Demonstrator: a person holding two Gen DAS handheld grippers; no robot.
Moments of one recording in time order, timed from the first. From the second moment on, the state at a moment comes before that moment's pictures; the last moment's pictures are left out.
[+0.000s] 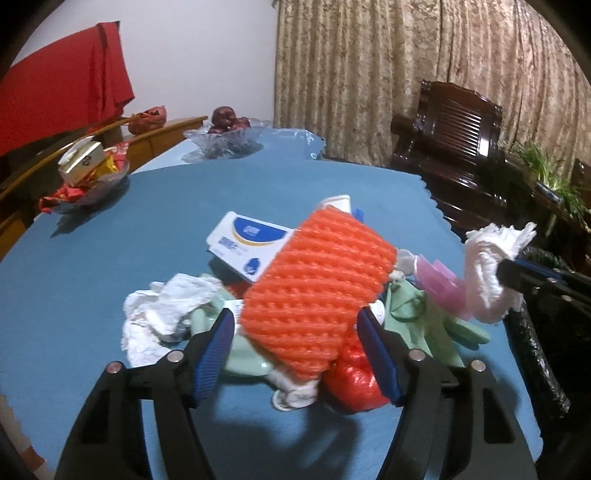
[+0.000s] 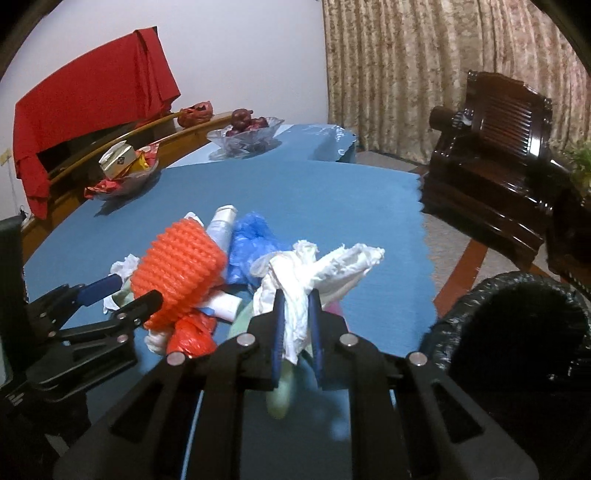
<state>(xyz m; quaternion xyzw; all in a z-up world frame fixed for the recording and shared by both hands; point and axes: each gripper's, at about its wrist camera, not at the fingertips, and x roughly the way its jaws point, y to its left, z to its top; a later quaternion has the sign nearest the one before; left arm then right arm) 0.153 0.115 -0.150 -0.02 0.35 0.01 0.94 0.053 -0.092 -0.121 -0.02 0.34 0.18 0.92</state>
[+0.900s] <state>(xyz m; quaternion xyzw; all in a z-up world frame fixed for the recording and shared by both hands) 0.122 0.024 -0.090 0.00 0.30 -0.11 0.95 0.091 -0.164 -0.097 0.00 0.31 0.10 0.95</state>
